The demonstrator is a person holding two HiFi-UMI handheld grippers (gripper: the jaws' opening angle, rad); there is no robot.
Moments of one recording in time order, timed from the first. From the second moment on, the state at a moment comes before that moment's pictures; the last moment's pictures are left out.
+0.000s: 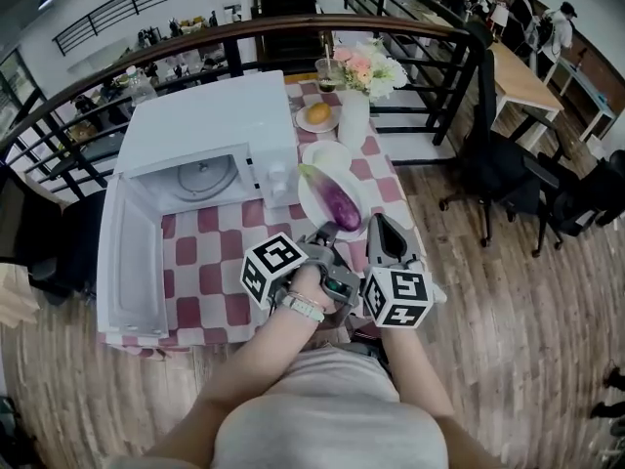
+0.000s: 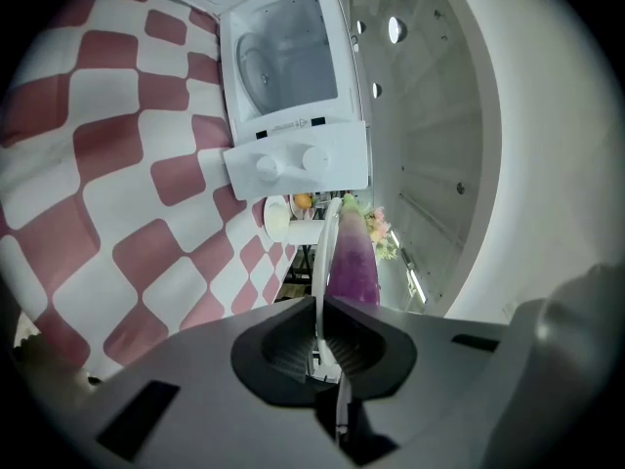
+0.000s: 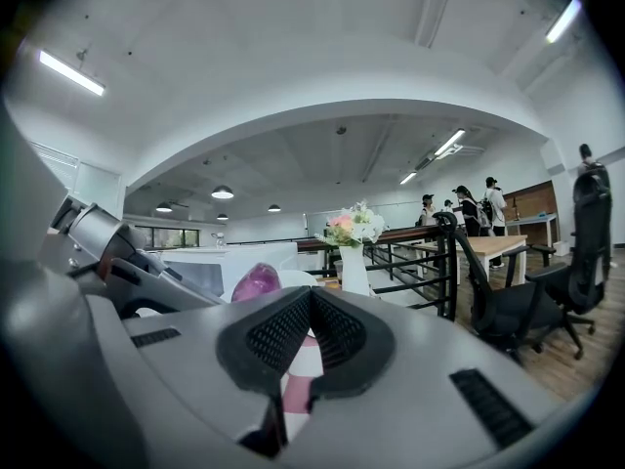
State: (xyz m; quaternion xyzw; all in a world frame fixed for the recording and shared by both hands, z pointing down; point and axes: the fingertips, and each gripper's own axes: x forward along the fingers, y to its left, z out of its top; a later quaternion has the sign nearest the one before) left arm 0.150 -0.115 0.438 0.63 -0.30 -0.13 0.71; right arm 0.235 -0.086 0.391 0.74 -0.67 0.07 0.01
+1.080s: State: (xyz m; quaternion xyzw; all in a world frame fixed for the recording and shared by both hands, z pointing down) left arm 0.014 -0.152 0.437 0.57 -0.39 -0.24 0.68; right arm 0.107 -0.148 0.404 0.63 -0.77 0.07 0.04
